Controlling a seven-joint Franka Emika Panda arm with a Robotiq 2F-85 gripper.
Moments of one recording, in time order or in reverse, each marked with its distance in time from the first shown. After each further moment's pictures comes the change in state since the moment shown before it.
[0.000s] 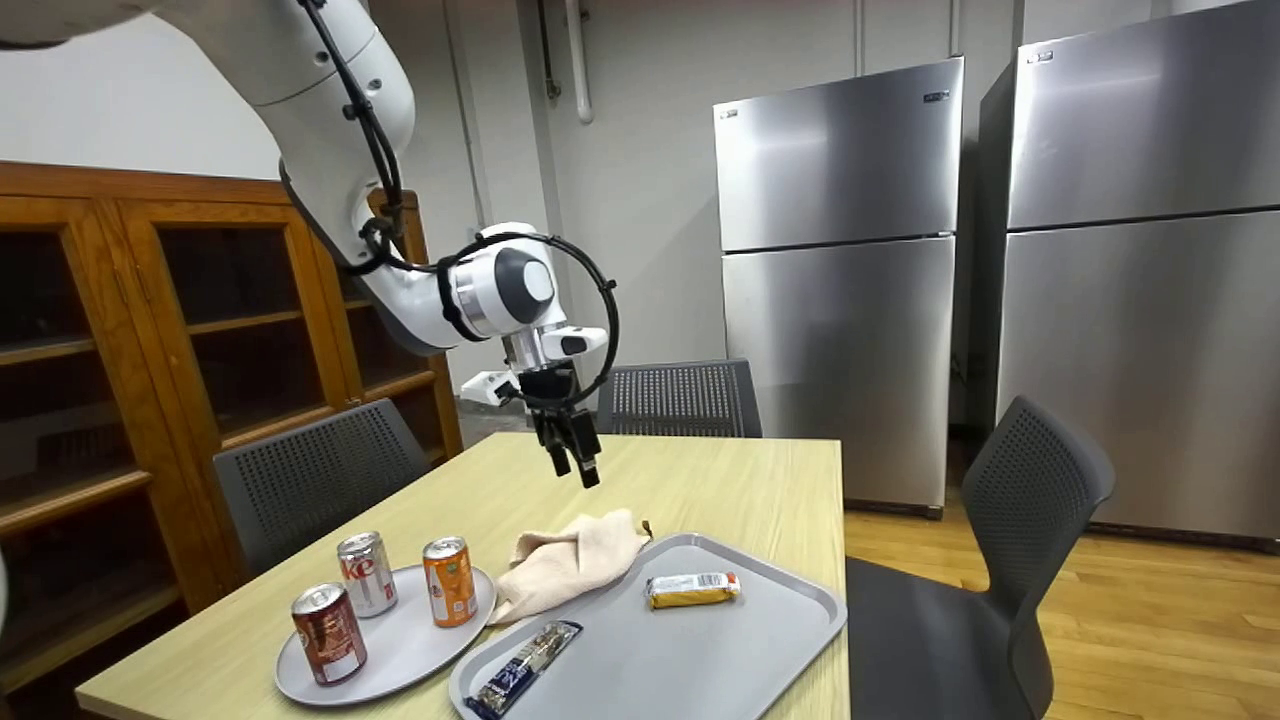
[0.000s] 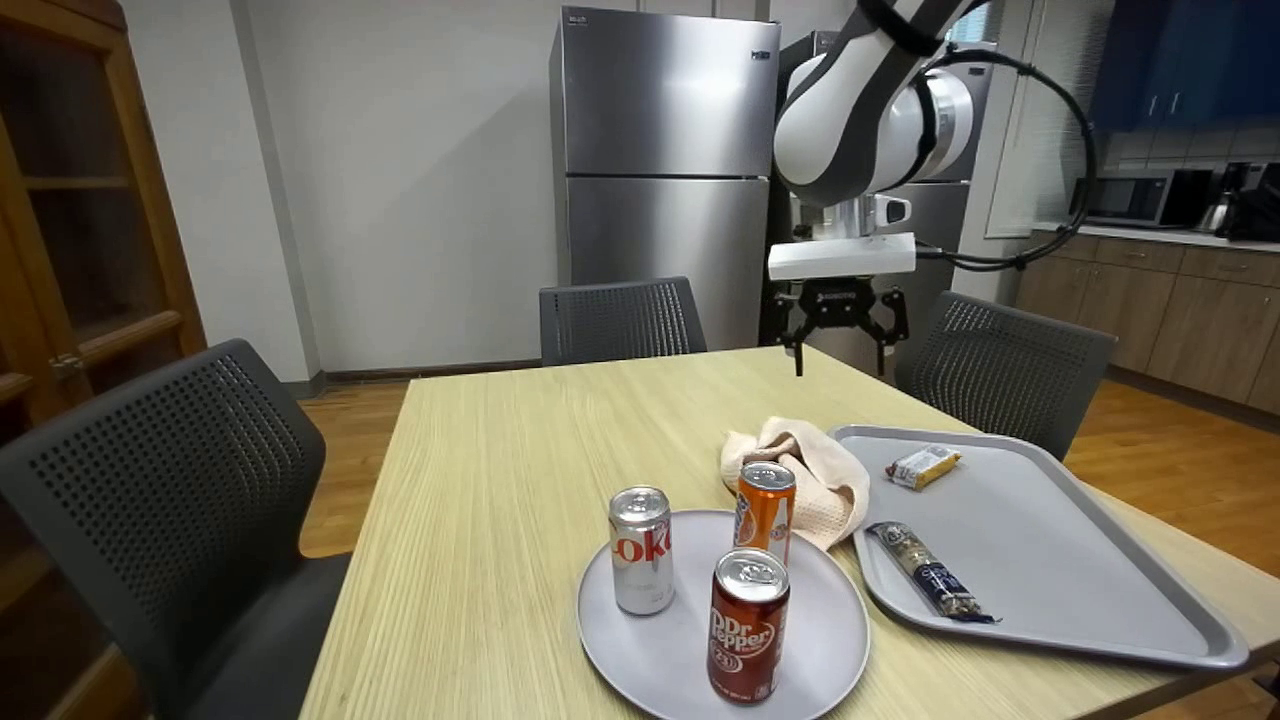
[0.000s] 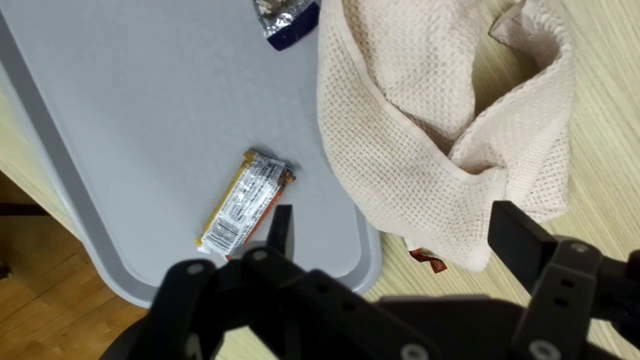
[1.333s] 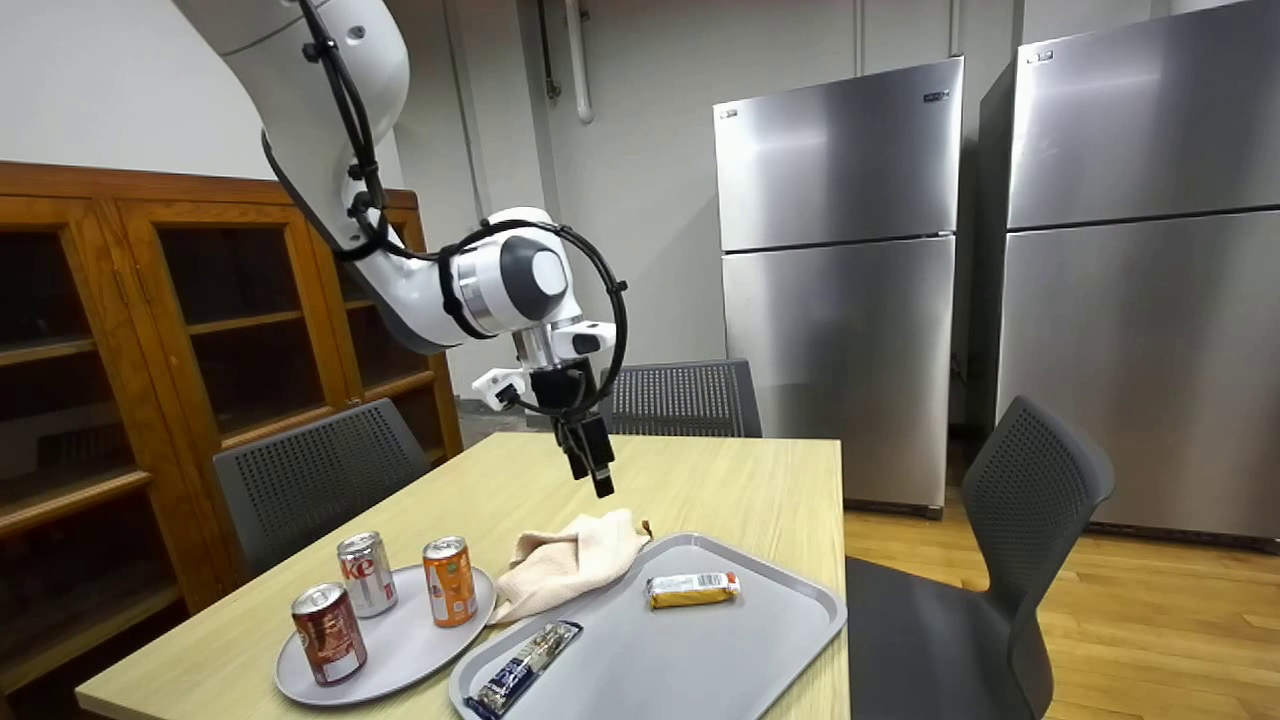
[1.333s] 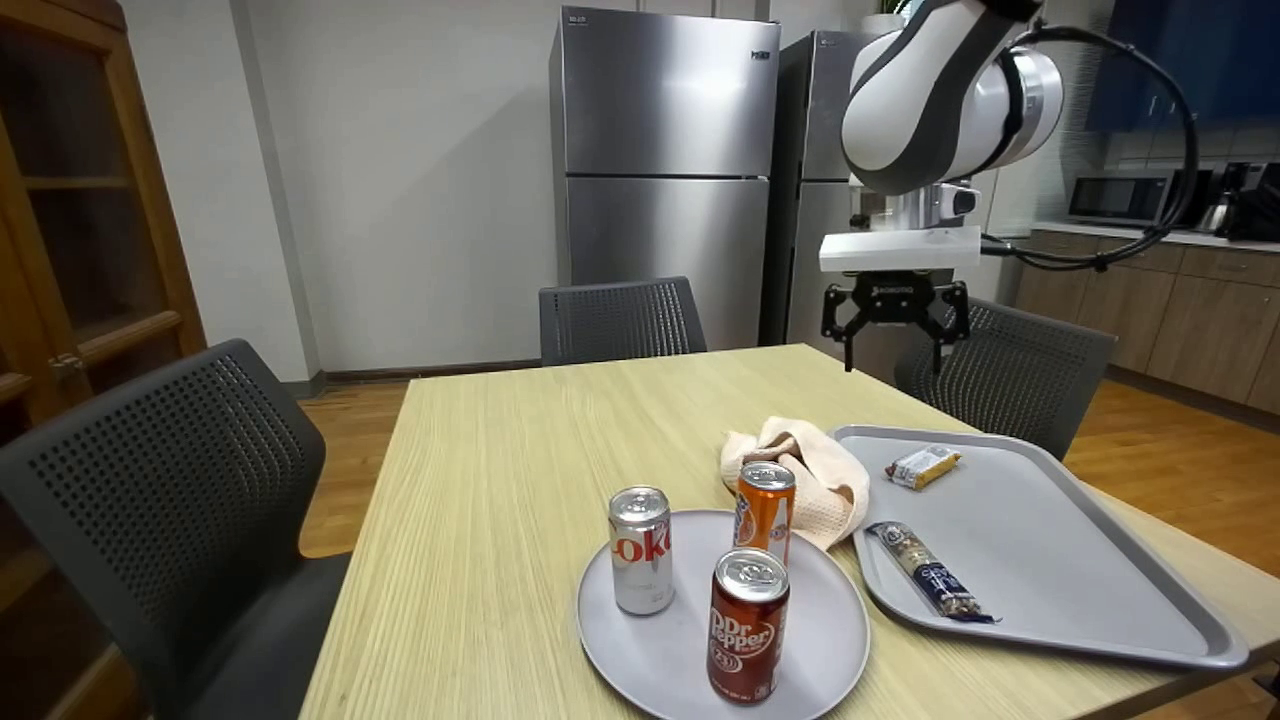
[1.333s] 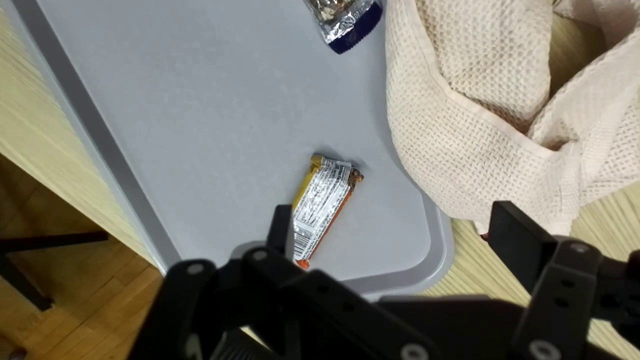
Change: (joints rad) arm -0.065 -0.120 -0.009 -0.158 -0.028 0.068 0.070
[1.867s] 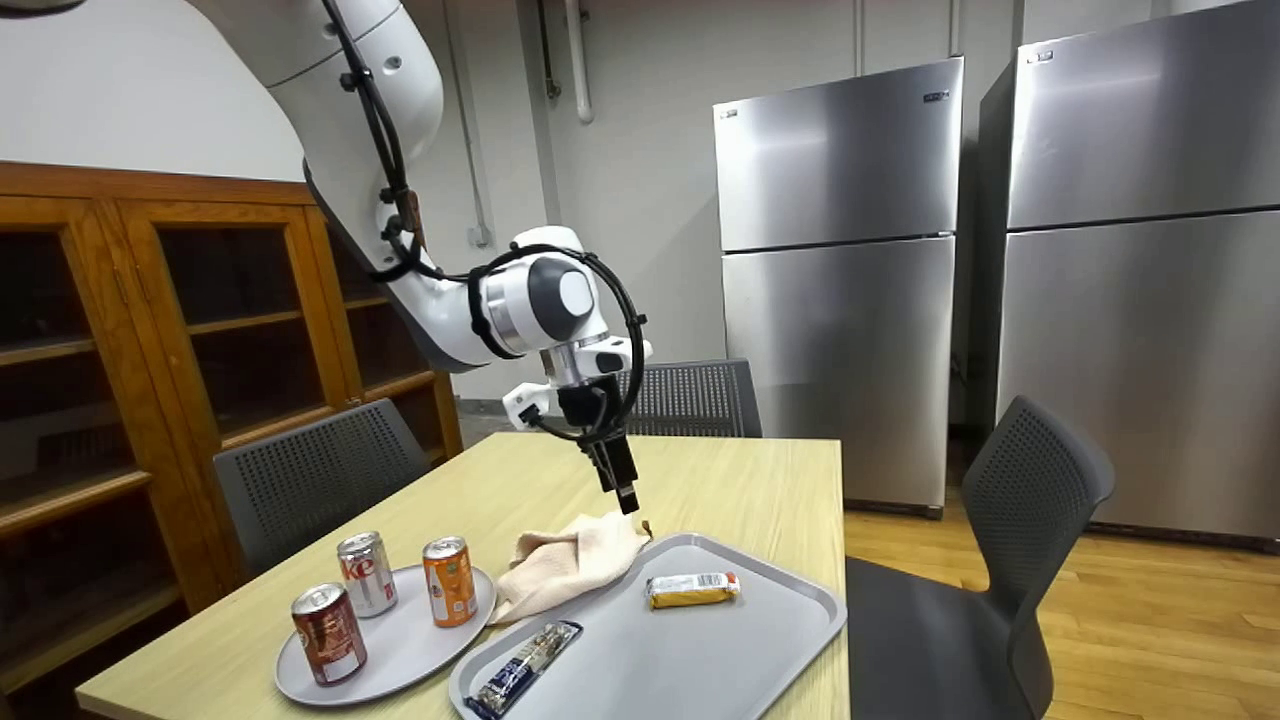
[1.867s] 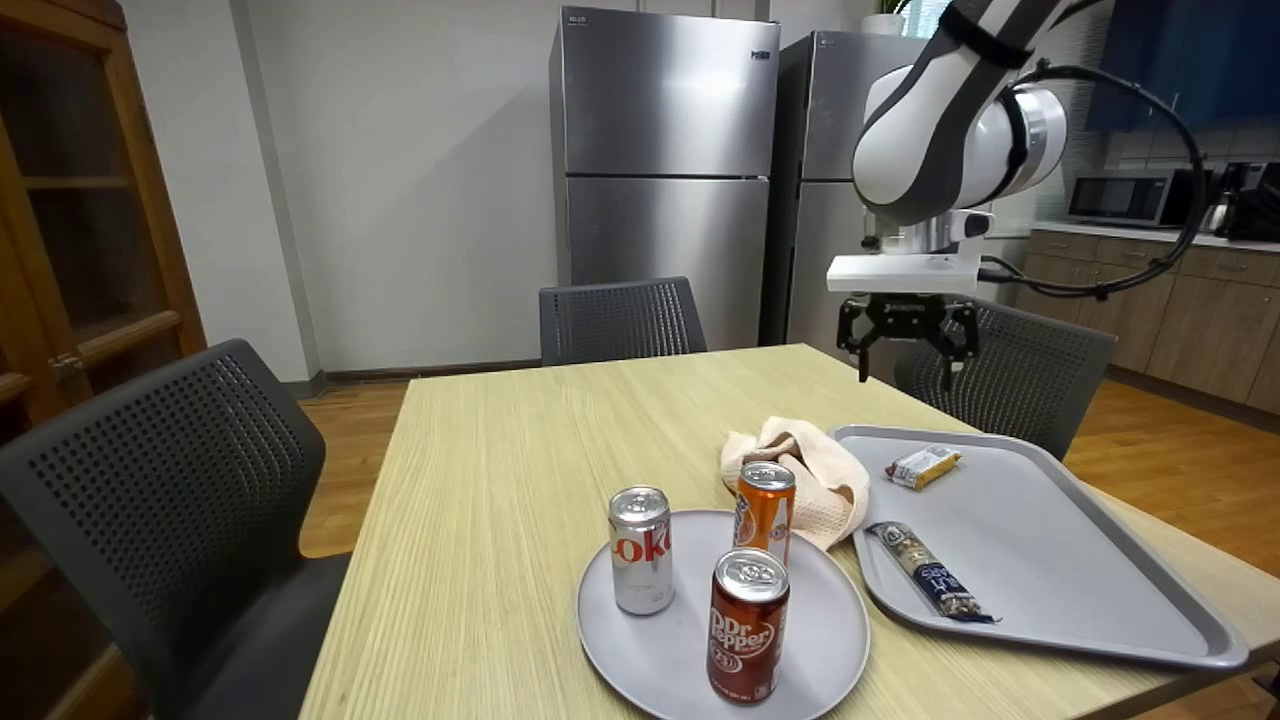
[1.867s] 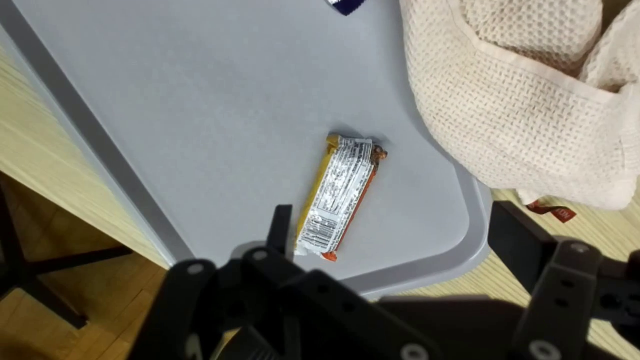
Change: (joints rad) arm -0.025 0.071 -0.030 0.029 0.000 0.052 0.069
